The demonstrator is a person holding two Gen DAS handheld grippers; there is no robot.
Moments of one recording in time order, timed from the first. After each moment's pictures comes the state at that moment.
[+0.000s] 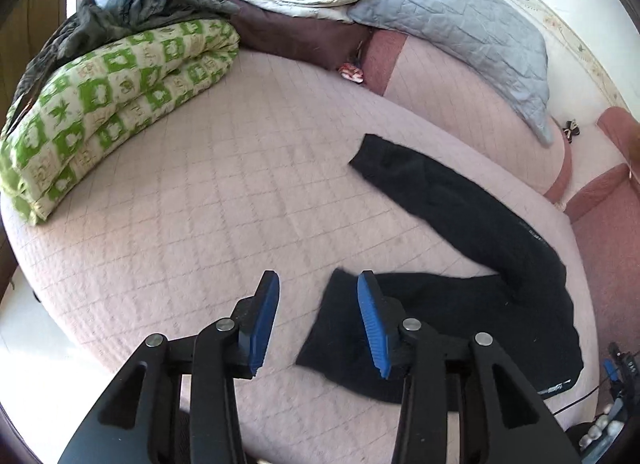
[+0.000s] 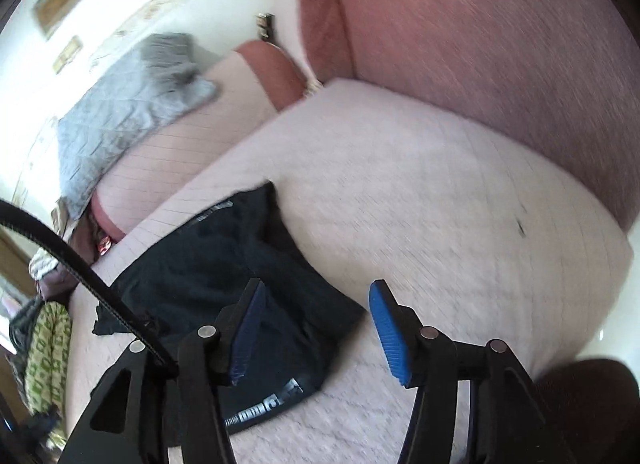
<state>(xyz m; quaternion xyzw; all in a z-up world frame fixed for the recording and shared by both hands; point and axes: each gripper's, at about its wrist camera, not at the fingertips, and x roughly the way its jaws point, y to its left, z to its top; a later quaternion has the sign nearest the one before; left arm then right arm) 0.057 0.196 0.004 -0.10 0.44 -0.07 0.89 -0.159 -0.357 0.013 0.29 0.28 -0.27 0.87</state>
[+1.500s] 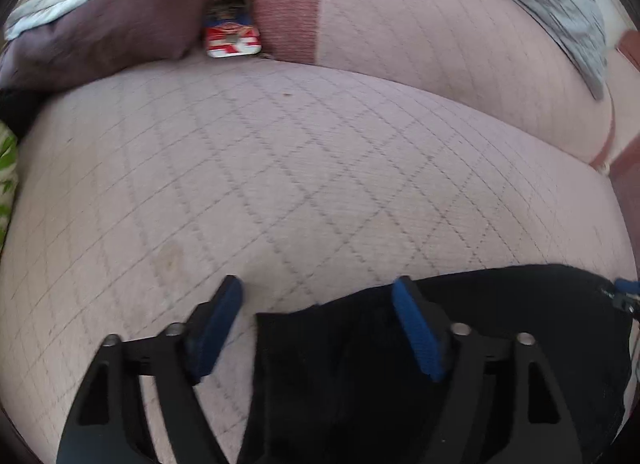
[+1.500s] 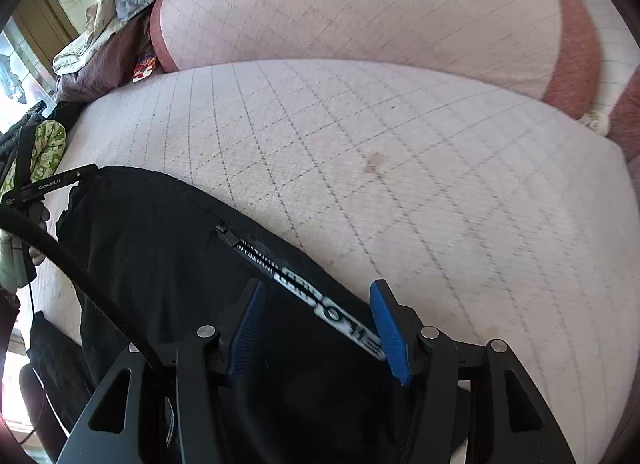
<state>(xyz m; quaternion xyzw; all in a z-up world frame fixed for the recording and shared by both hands) 0.378 0.042 -0.091 0.04 0.51 -0.16 0.84 0.213 -0.395 -0.052 0.07 0.53 0.02 0.84</state>
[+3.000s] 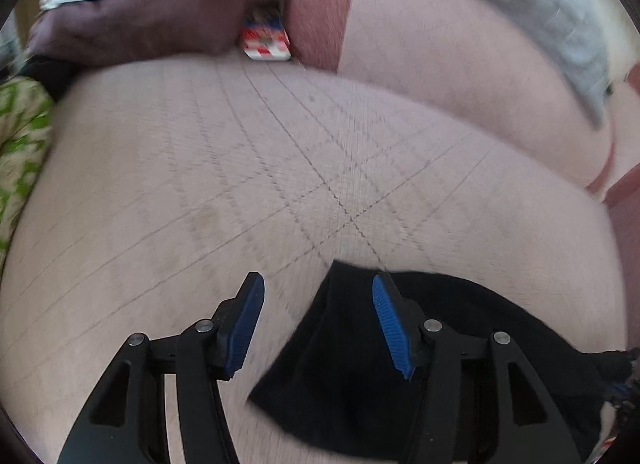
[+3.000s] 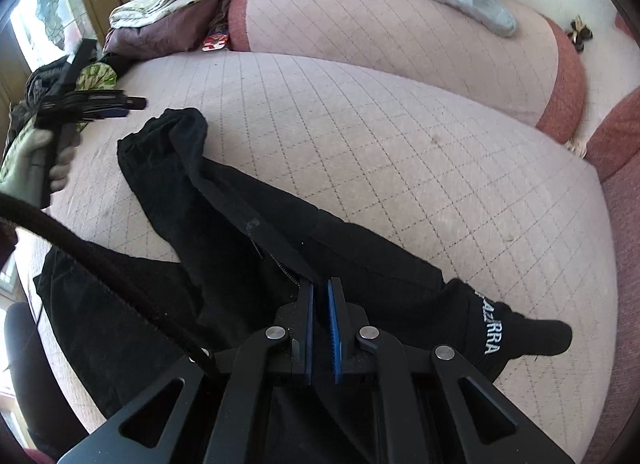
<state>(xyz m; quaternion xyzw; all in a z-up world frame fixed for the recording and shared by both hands) 0.363 0.053 -0.083 0.01 0.52 -0.12 0.85 0.099 -0.300 -0.015 0.01 0.50 0.03 0.86</state>
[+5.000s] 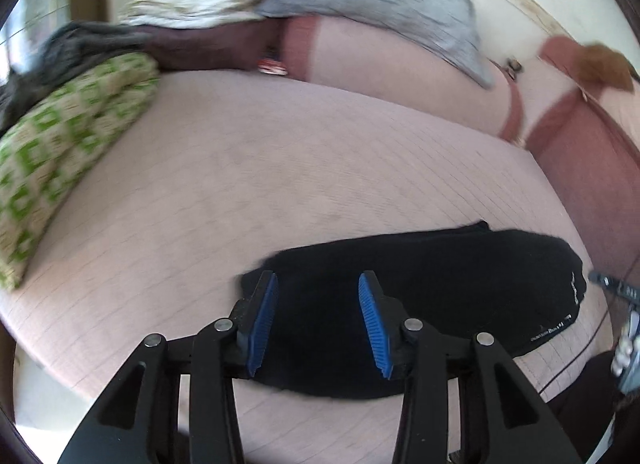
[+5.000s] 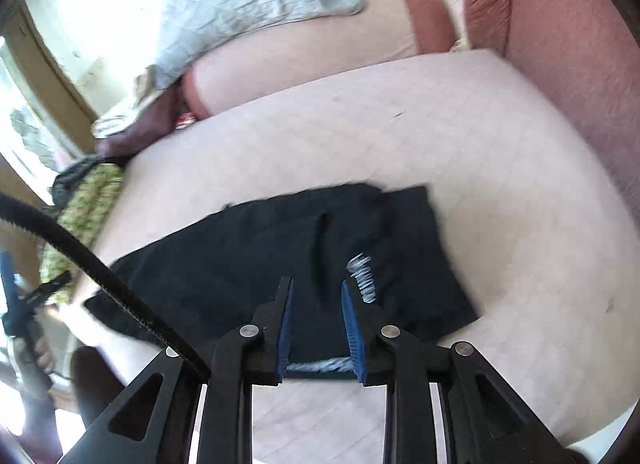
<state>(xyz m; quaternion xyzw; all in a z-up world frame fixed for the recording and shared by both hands) 0.034 0.127 0.005 -0.01 0.44 -0.19 0.88 -0.104 -0.332 0.016 0.18 0.42 -0.06 0.89</state>
